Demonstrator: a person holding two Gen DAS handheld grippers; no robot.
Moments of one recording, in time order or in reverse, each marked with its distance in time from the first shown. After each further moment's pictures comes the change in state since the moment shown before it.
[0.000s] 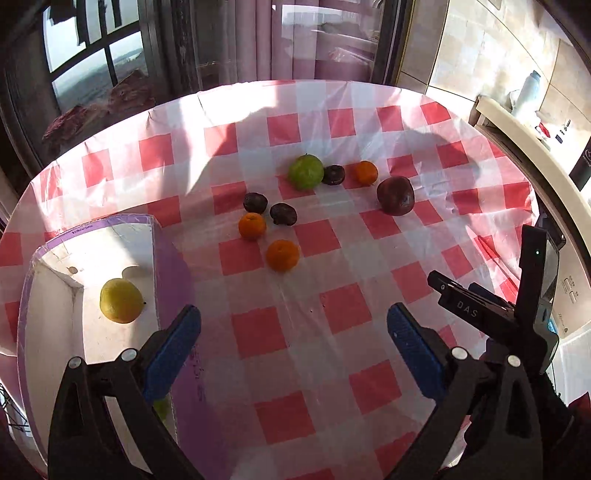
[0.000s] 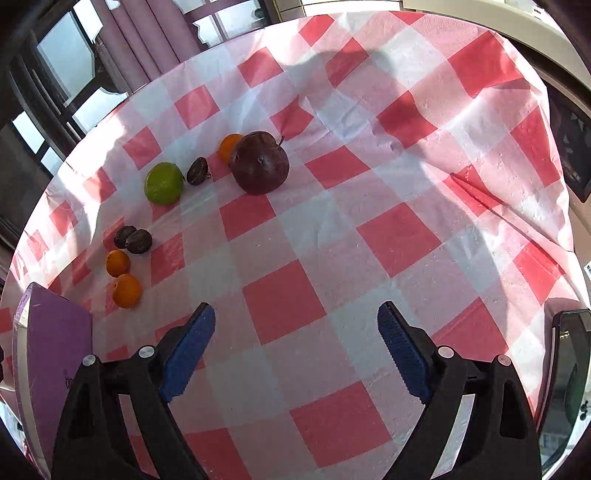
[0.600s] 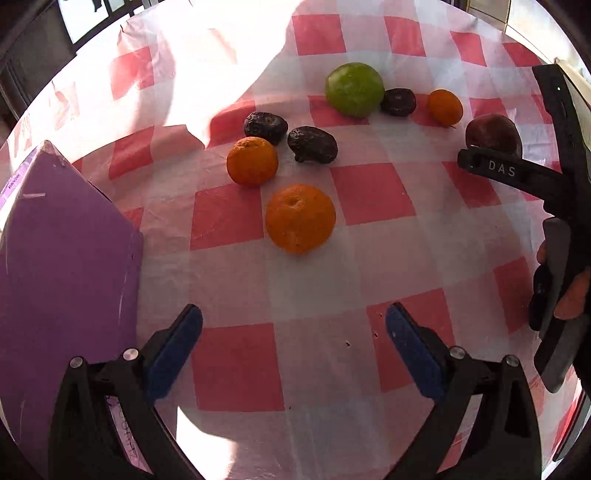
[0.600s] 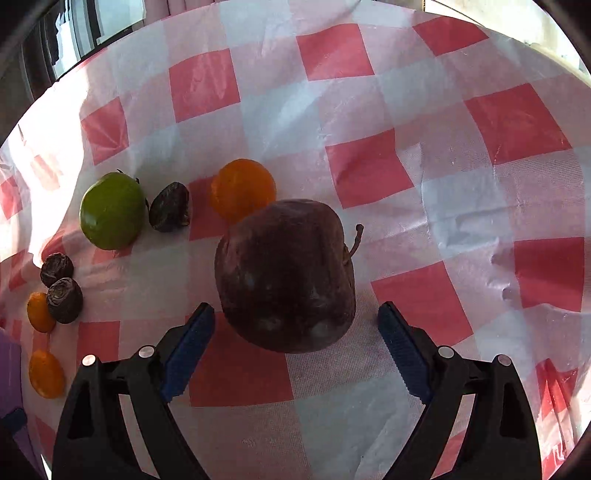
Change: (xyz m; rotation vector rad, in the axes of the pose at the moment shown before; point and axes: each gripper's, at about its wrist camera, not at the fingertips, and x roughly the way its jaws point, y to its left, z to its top) left arm 0.147 0.009 -0.007 -0.105 0.120 0.192; right arm 0.122 0.050 0.089 -0.304 -0.042 -0.073
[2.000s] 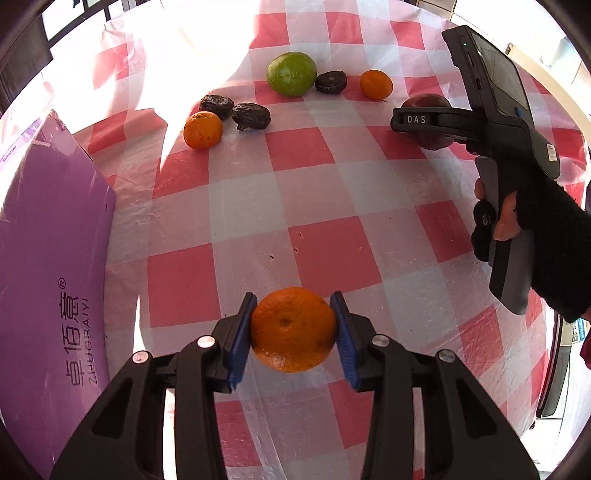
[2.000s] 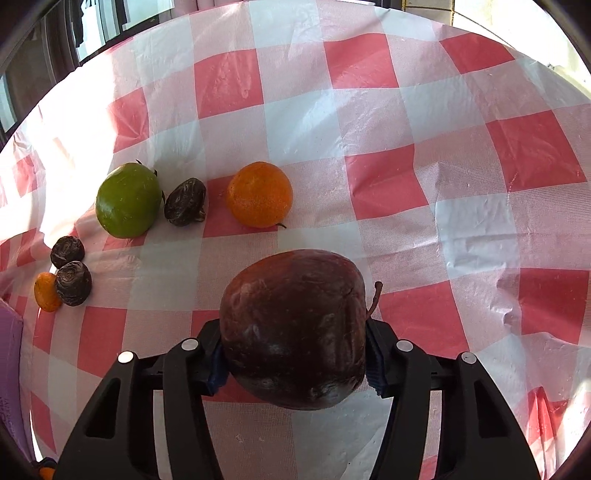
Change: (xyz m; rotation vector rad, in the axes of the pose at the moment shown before) left arm -0.050 -0.029 -0.049 0.065 0.019 -0.151; right arm -0.015 0.003 0.000 -0.062 0.016 0.082
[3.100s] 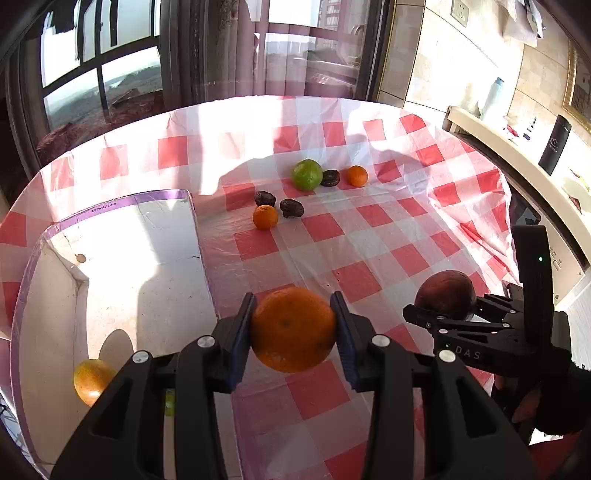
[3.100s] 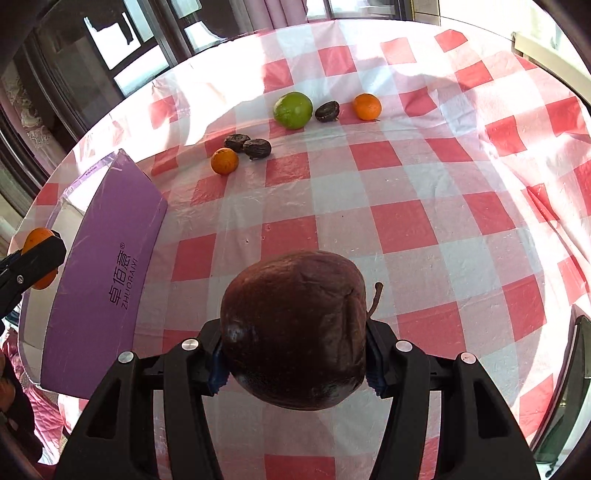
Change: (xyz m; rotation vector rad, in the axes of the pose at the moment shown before) left arm -0.134 0.108 -0.036 0.080 -0.298 -0.110; right arm -0.162 0.093 -0.142 0.044 0.062 0.172
